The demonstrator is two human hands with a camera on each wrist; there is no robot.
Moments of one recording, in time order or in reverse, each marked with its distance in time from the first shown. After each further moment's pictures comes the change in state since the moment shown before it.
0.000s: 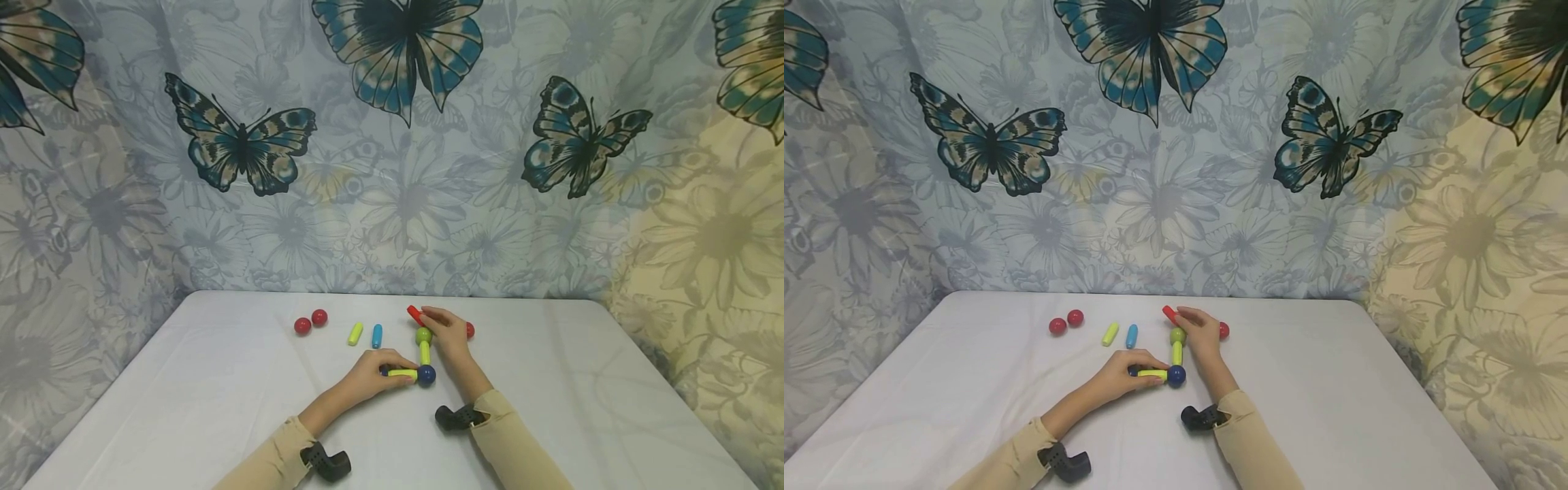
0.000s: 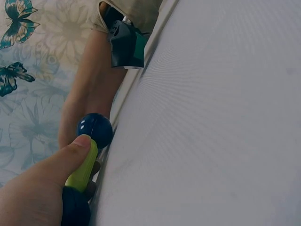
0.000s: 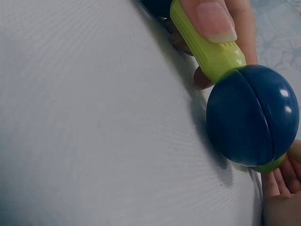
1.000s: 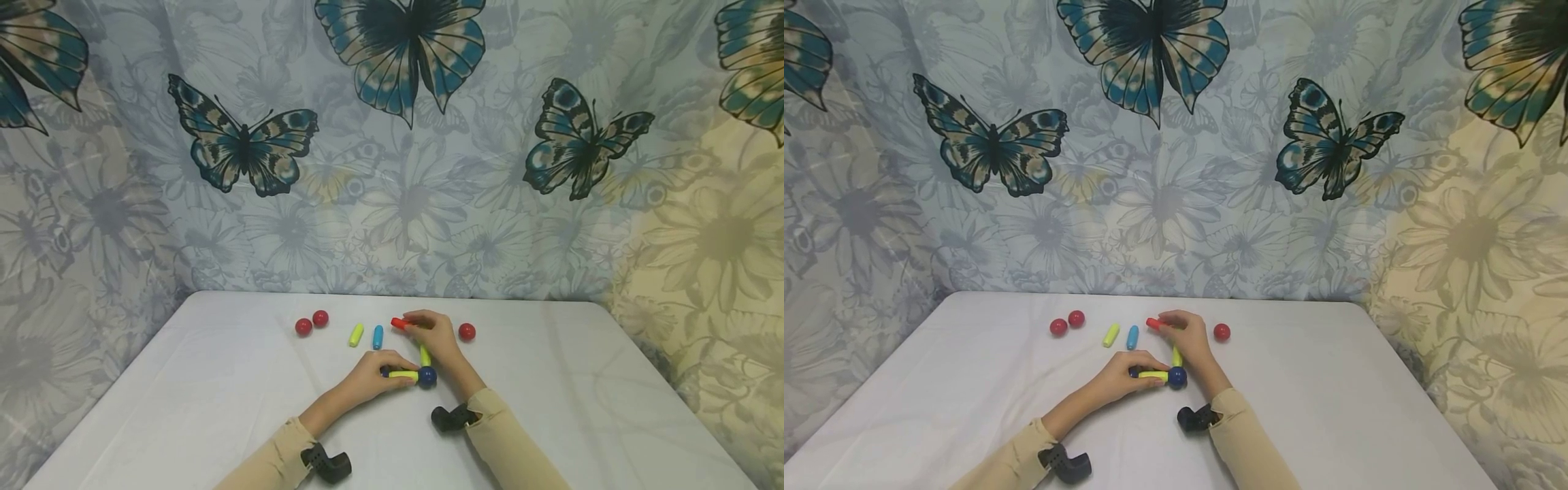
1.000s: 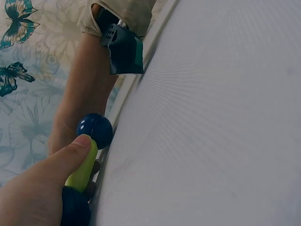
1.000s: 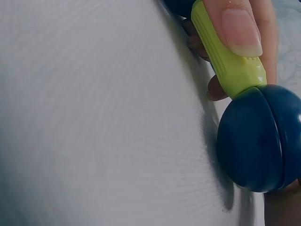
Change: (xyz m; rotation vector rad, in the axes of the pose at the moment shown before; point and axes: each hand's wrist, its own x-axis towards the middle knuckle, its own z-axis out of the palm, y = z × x) left_hand 0.000 0.001 -0.003 -0.007 -0.019 0.025; right_hand -0.002 -0.003 0.012 -0.248 -0.228 -0.222
